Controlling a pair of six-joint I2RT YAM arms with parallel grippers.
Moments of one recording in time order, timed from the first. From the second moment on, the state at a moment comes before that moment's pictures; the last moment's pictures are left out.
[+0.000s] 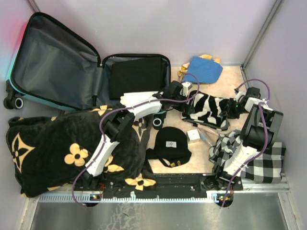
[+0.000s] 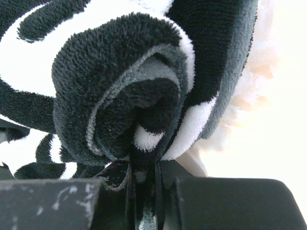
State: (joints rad) left arm -0.81 2.41 1.90 -0.14 0.24 -0.29; right arm -0.40 1.82 1.12 -0.51 -0.51 -0.05
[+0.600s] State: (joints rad) left arm -0.86 2.41 2.02 -0.10 0.23 -0.14; right arm -0.40 1.68 1.17 -0.59 -0.47 -0.04
